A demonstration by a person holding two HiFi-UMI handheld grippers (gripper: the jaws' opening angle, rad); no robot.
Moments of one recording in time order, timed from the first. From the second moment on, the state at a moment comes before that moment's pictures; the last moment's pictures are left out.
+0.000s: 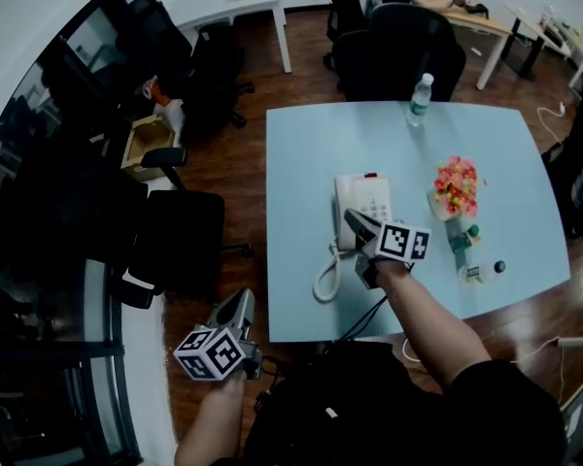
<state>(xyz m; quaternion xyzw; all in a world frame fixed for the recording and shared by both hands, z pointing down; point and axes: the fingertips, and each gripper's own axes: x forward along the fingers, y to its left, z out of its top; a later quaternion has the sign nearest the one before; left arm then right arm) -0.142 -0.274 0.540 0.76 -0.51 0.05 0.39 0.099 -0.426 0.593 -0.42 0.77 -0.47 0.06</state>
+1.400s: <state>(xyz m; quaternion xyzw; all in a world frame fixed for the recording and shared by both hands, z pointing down) -0.046 -0.043 0.536 0.87 -0.33 0.11 0.35 0.165 0.026 0.519 -0.53 0.79 -0.32 0.03</state>
